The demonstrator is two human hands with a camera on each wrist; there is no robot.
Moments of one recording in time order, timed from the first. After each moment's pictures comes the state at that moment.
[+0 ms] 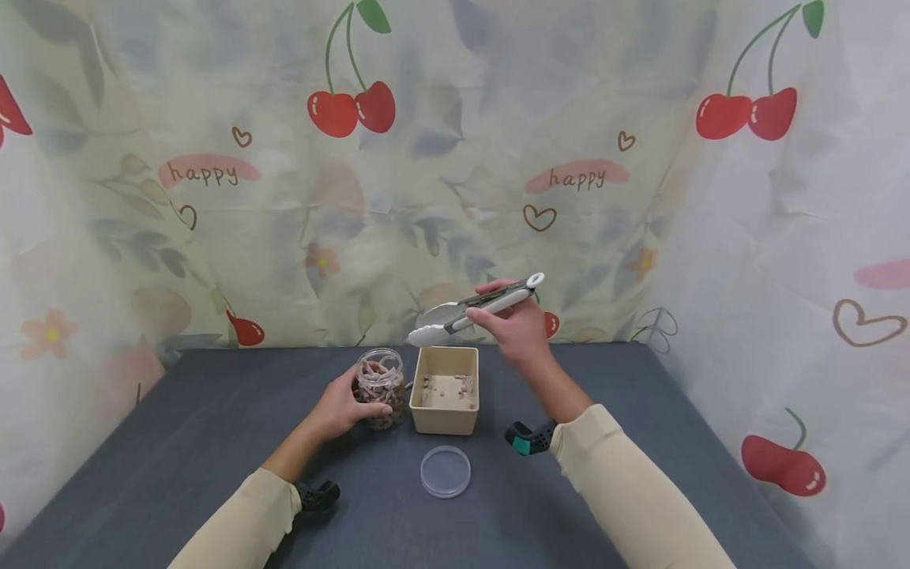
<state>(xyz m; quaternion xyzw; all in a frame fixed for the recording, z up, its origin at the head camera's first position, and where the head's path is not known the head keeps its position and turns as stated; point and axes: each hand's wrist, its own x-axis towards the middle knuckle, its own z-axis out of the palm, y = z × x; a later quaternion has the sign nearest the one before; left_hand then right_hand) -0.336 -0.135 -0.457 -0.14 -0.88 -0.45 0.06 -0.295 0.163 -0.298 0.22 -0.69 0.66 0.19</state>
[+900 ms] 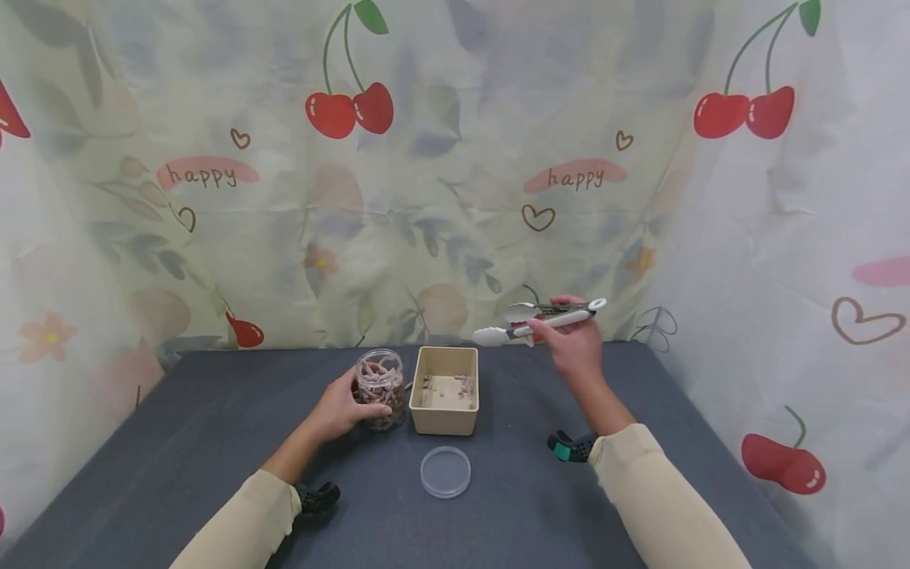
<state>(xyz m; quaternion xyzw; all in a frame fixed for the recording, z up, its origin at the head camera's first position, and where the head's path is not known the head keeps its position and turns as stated) -0.334 -0.133 -0.455 -0.13 -0.88 -0.45 0.05 -0.319 0.241 -0.352 0.07 -0.73 0.62 0.28</state>
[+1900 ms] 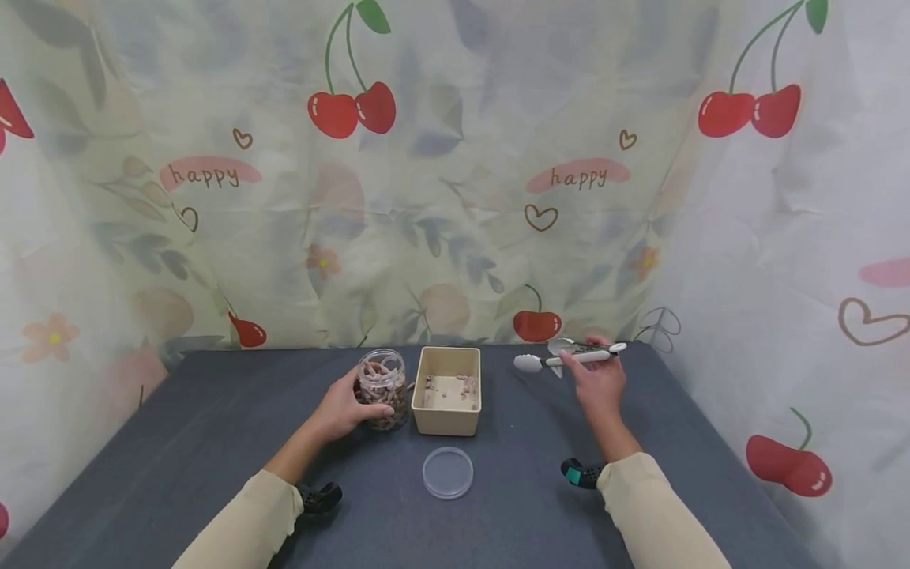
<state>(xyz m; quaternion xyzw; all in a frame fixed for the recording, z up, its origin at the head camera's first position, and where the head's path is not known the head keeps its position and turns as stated) -0.334 -0.133 -0.454 -0.13 -0.88 -0.45 0.05 -0.332 0.282 -0.436 -0.05 -0.72 0.60 0.34</state>
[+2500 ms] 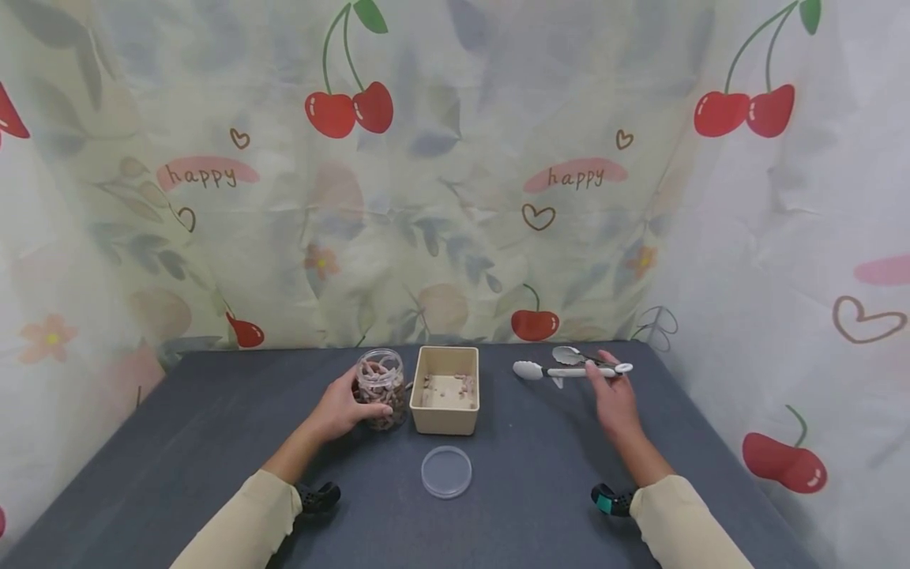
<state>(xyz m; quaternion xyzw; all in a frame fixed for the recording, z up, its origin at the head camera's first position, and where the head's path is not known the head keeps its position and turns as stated) -0.335 -0.134 -0.455 -0.13 -0.89 -0.44 0.05 -0.296 0.309 -0.436 -0.04 -0.81 0.55 0.19</state>
